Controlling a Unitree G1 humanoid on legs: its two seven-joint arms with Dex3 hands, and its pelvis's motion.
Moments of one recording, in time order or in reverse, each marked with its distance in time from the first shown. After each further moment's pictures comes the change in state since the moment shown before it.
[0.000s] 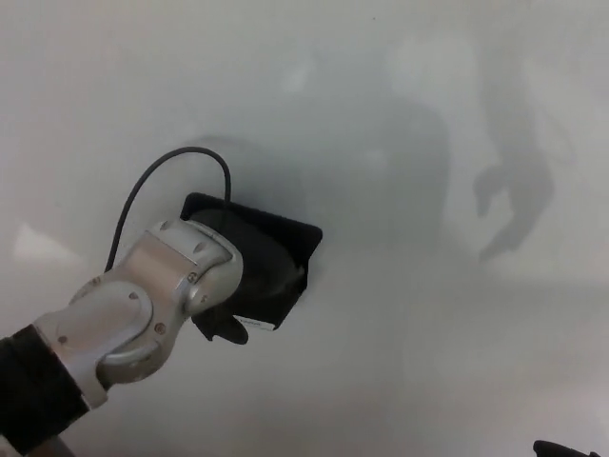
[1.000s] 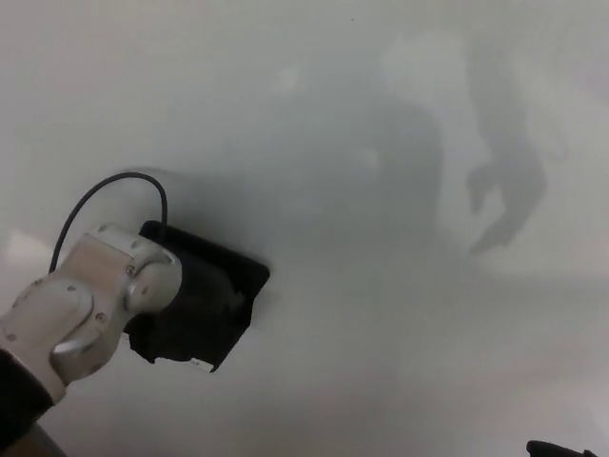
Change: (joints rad) left_arm 0.097 0.036 0.189 0.156 -0.114 -0.151 -0.104; right_arm 0.016 0.002 0.016 -0.050 -0.001 0.021 0.000
